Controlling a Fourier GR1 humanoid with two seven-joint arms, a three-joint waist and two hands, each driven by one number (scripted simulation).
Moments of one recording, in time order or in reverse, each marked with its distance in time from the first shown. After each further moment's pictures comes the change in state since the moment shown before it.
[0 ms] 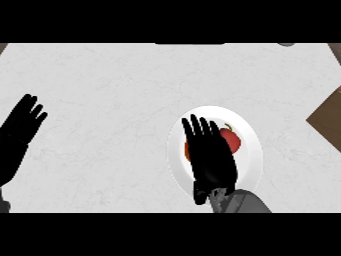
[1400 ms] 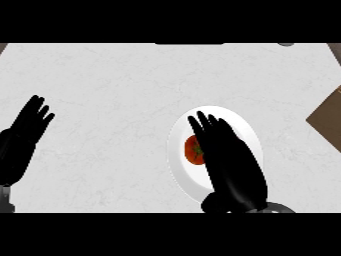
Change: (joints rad) left arm -0.001 0.112 -0.161 0.042 0.108 0.140 -0.101; right arm -0.022 -0.158 0.040 -0.259 -0.219 -0.027 0.080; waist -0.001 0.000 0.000
